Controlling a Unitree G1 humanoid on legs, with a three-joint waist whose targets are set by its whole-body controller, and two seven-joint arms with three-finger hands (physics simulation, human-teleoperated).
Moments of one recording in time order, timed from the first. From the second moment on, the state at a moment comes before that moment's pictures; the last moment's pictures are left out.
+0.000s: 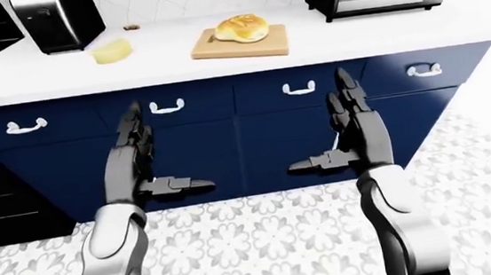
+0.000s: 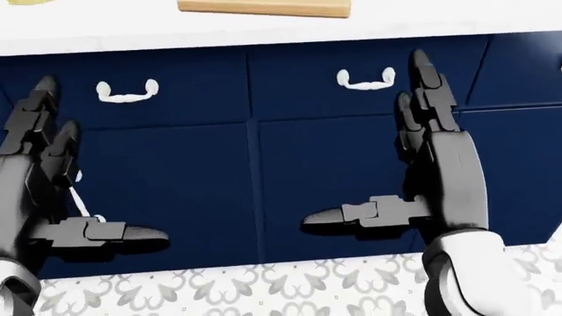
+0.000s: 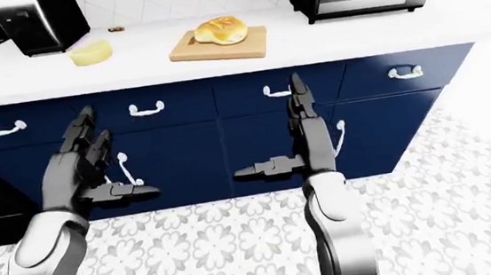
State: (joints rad) left arm -0.20 0.13 0.18 -0.61 -0.05 0.73 -0.08; right arm -0.24 -0.04 -0.03 -0.51 0.02 0.55 -0.01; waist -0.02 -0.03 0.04
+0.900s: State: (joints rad) left arm -0.25 0.15 0.17 -0.67 -0.07 0.80 -0.09; right arm -0.23 -0.04 -0.06 -0.56 0.12 0.55 -0.08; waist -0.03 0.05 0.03
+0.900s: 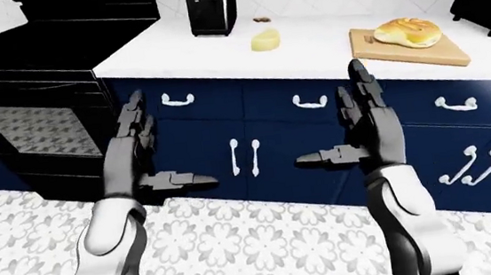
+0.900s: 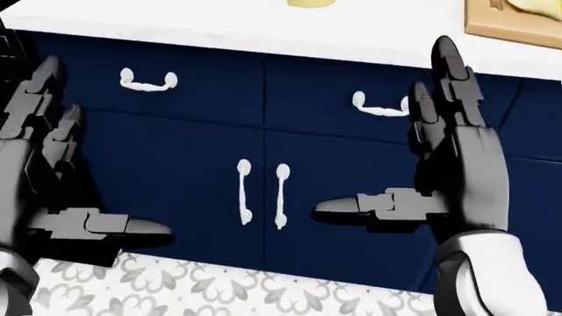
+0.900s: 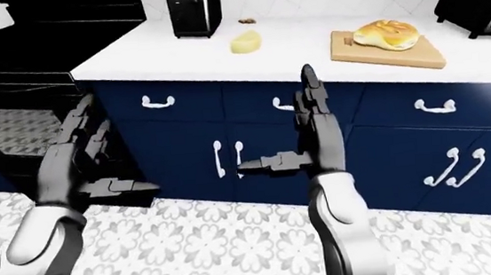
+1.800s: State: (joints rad) left arm -0.25 0.16 0.21 -0.67 -0.06 0.83 -0.08; right arm -0.21 -0.04 -0.05 -0.59 0.11 0.54 -0.07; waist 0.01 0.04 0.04
